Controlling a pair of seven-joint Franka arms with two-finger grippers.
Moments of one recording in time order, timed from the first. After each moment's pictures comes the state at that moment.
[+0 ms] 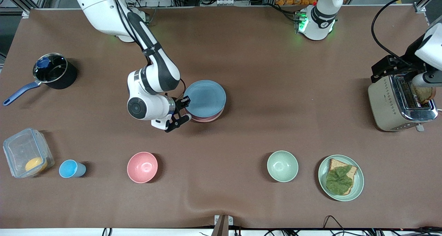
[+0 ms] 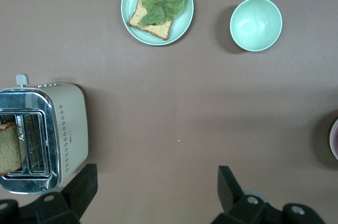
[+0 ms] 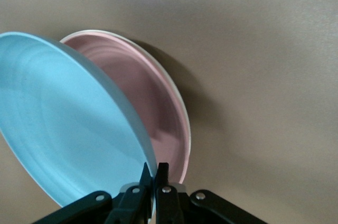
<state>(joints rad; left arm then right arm) 0.06 0.03 -0.16 -1.49 0.02 1.54 -0.11 0.50 0.55 -0.03 -1.78 0.47 2.05 -0.28</state>
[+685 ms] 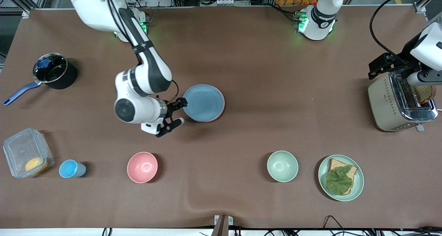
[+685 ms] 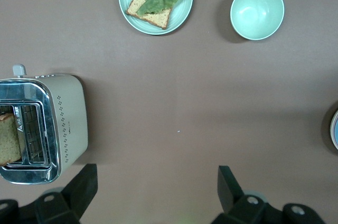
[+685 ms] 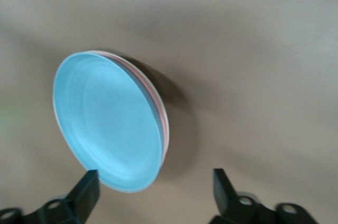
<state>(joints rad) 0.05 0.03 -0.17 -1.49 0.02 1.51 -0.11 0.50 0.50 -0.13 -1.65 0.45 1.88 -0.23</state>
